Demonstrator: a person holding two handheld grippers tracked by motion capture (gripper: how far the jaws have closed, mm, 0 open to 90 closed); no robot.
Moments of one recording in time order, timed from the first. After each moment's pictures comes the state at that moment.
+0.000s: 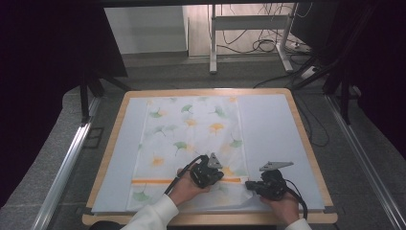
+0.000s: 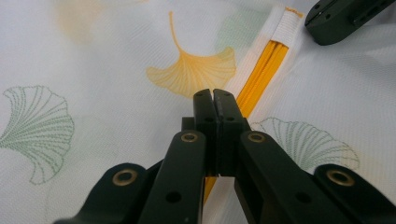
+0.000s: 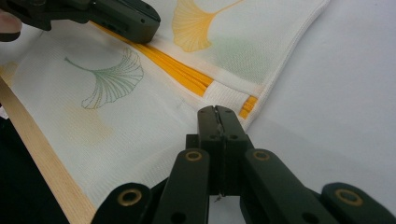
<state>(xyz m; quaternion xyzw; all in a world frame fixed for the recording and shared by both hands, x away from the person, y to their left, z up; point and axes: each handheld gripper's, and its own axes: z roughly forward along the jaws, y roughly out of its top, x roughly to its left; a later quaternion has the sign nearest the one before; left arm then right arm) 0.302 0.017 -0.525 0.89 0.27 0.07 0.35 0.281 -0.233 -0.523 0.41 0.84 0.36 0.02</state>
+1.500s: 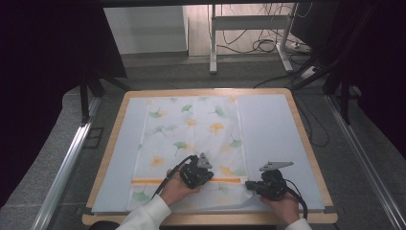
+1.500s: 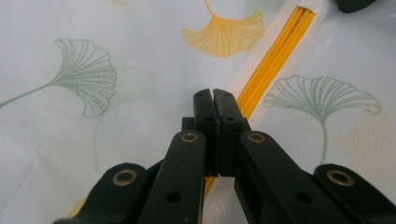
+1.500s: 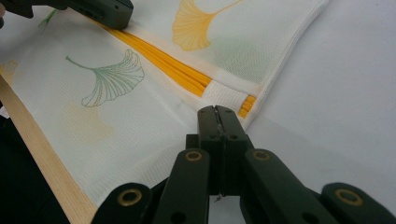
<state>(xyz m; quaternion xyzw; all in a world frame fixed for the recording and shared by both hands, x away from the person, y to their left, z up) 0.297 0.047 -0.525 0.89 0.29 0.08 0.33 0.282 -0.233 -0.523 0.41 0.84 0.36 0.02</state>
